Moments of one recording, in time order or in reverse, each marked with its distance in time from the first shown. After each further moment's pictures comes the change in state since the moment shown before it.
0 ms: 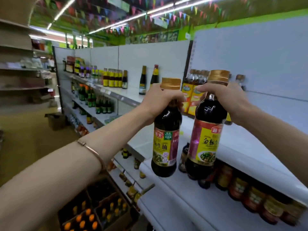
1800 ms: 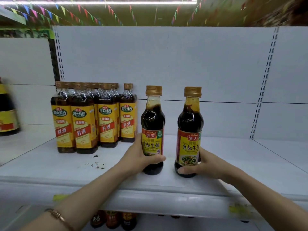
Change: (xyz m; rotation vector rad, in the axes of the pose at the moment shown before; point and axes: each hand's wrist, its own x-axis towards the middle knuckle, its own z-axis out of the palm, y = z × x) left_hand 0.141 -0.161 0.212 0.106 -0.698 -0.053; right_hand -0.025 0.175 -0.181 -0.363 0.094 0.461
